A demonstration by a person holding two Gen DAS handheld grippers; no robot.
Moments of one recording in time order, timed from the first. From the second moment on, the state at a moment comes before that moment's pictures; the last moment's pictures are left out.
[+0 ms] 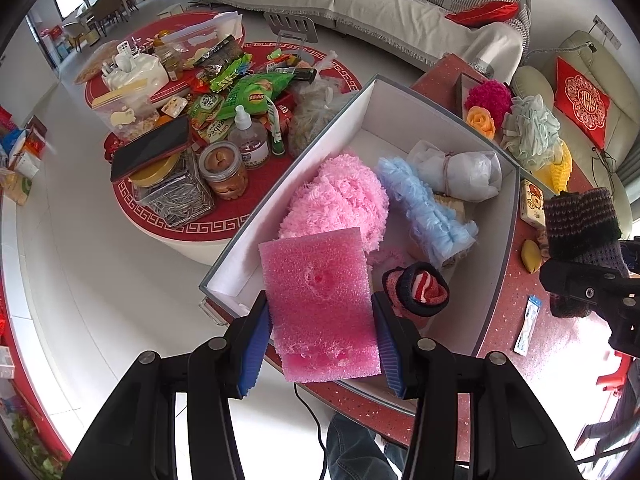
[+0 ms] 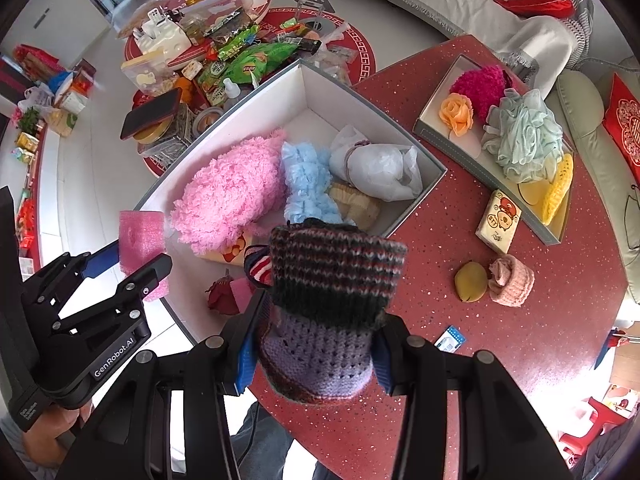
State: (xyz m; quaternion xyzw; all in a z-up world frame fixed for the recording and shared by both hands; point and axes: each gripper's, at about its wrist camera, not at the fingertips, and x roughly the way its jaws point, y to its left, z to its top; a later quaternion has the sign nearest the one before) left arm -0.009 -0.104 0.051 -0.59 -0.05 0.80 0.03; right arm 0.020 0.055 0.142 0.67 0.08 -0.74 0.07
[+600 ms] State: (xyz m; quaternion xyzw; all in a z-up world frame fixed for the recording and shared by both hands) left arm -0.026 -0.091 0.036 -0.62 -0.05 0.78 0.04; right arm 0.002 0.048 0.124 0.68 0.07 -0.72 0.08
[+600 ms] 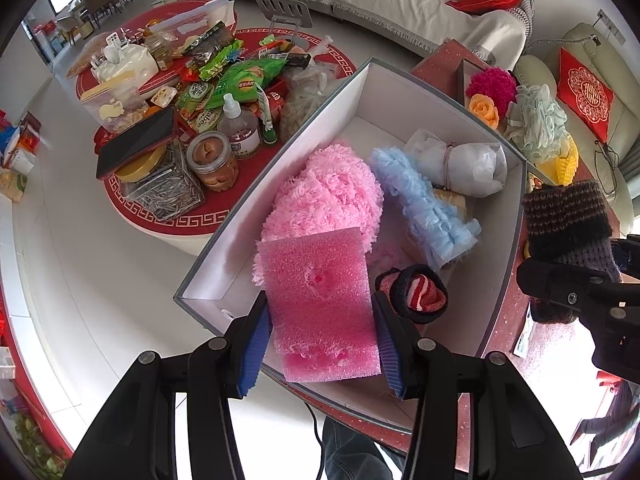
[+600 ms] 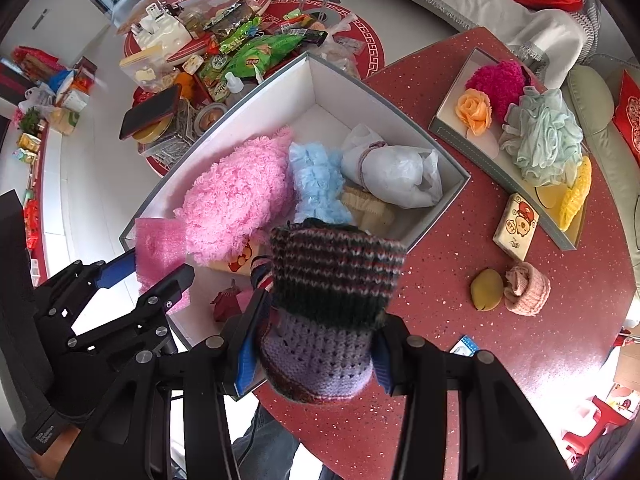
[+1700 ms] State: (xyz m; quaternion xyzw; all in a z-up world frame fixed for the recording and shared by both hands) left arm -0.034 -0.078 0.018 -0.64 -0.04 0.77 0.04; right arm -0.013 0.051 0.109 0.69 0.07 -0.72 0.07
